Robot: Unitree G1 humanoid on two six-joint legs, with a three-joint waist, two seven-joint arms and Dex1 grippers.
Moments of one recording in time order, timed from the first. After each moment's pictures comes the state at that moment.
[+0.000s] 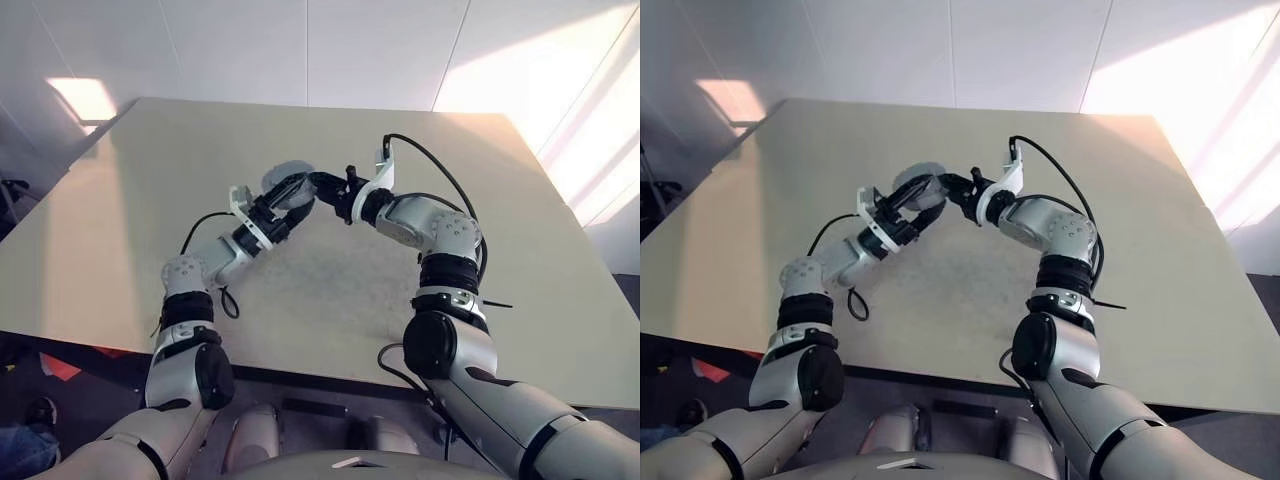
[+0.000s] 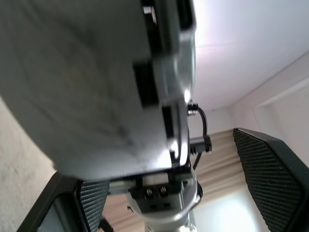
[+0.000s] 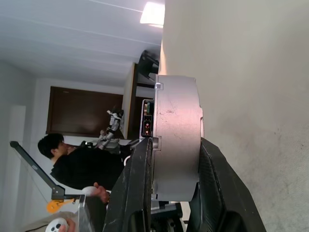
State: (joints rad) left arm -0.74 0.04 0.59 0.63 -1.15 1.11 -0.47; right arm -0.94 0.07 -0.64 0.48 1.02 1.18 -0.14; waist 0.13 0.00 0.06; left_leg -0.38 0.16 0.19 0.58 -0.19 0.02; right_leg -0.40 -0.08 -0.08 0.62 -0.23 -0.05
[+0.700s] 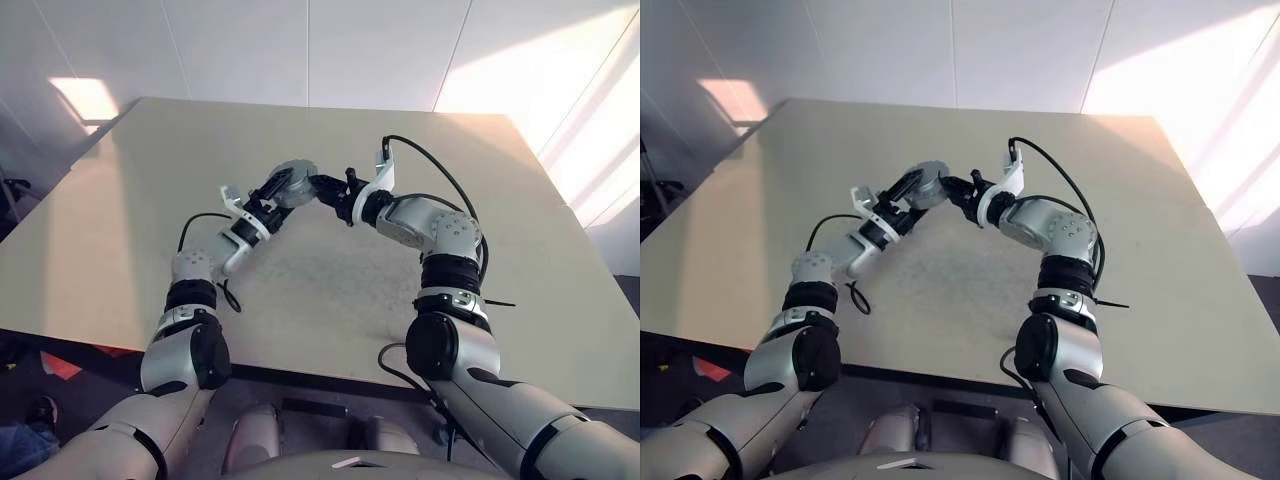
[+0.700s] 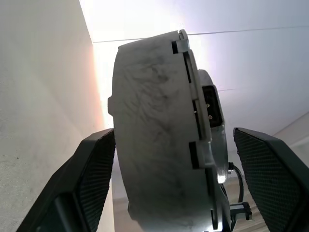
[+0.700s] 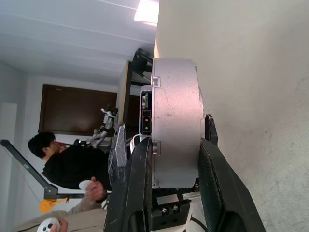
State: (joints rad) left arm -0.84 0.08 0.60 0.87 -1.01 0.85 -0.54; right arm -0.93 0.05 -0.61 0.48 1.02 1.17 -0.14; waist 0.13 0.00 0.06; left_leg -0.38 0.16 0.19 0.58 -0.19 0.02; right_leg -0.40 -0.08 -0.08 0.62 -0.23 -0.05
